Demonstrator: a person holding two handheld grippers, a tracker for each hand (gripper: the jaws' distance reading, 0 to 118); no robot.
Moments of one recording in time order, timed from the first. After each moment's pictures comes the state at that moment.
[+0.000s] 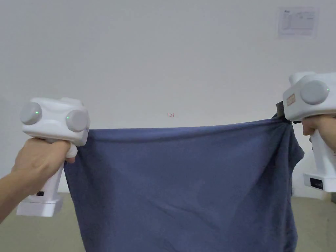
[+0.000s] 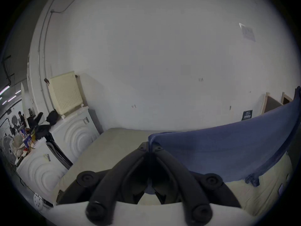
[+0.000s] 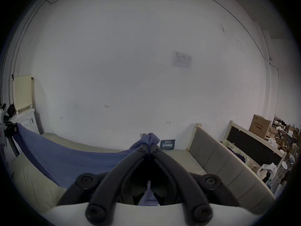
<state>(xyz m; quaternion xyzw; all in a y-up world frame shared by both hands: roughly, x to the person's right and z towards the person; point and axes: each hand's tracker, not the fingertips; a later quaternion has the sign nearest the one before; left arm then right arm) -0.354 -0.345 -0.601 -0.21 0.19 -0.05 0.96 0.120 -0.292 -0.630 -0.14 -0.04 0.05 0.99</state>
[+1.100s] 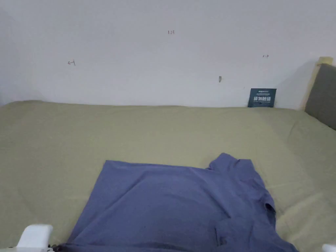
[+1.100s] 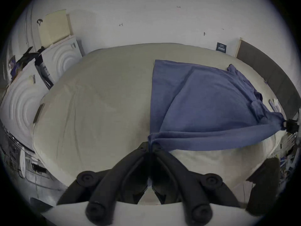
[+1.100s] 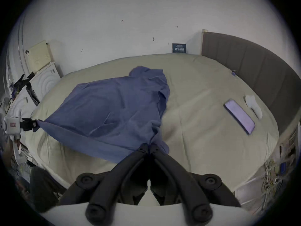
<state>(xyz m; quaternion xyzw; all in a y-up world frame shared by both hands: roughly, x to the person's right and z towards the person) -0.380 -0.657 -0.177 -0.42 0.08 0.01 0.90 0.192 -0.656 -0.182 -0.38 0.04 -0.04 0.92</state>
